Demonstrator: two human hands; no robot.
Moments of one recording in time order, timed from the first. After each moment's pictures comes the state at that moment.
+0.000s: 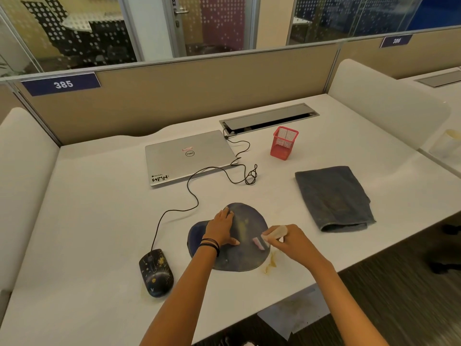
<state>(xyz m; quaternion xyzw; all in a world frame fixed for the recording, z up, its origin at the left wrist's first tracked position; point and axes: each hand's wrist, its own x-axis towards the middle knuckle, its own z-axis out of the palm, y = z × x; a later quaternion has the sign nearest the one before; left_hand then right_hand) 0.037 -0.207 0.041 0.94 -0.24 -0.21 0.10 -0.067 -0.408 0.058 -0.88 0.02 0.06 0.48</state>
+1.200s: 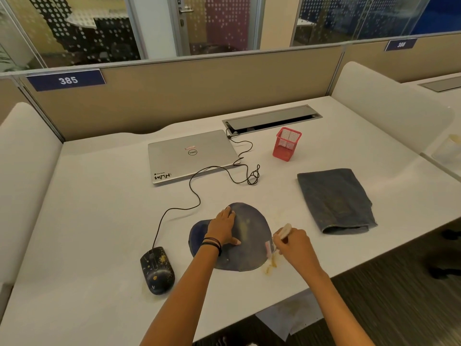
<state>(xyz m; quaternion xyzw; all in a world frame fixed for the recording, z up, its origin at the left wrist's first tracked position) 0.038 -0.207 0.035 0.95 -0.24 -0.20 0.10 -0.080 -0.390 0.061 -0.91 0.15 0.00 0.38</state>
